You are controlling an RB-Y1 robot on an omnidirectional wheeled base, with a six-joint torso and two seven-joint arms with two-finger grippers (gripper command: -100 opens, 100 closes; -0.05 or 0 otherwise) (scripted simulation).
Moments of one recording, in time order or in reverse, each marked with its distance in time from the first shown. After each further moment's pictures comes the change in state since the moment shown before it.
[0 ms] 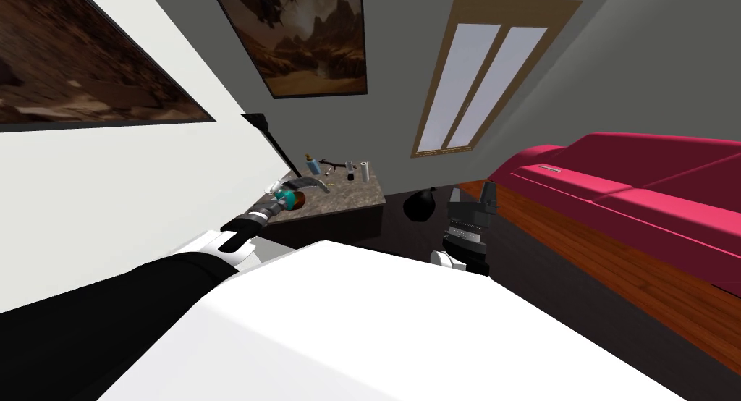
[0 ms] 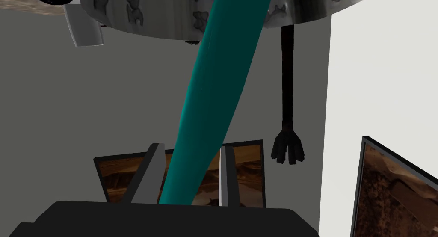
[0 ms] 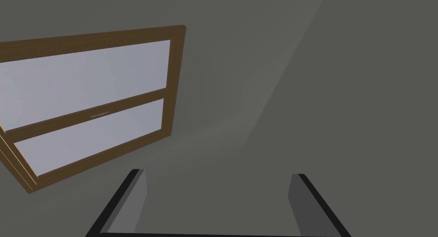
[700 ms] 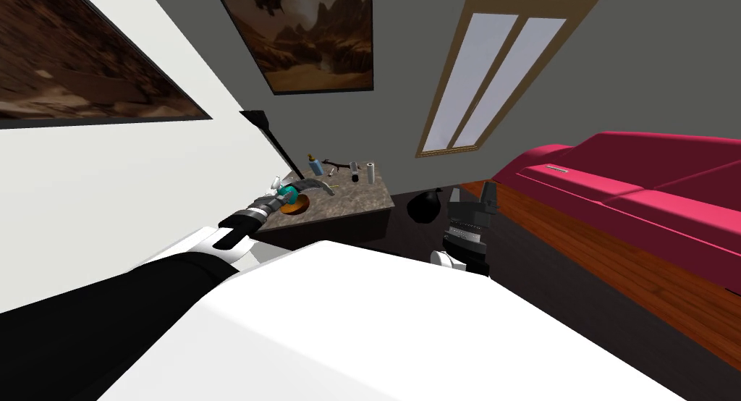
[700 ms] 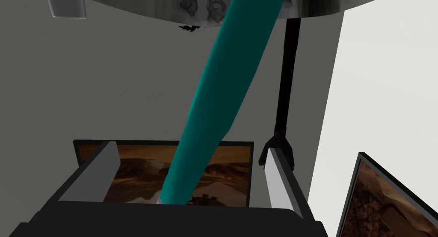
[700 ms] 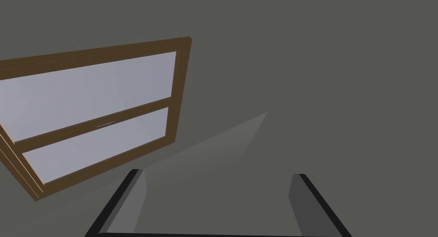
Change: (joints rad) left arm 0.001 0.019 0.029 -0.038 0.059 -0.018 0.073; right arm 0.000 0.000 0.000 0.000 0.000 0.000 0.000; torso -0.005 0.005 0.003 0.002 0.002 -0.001
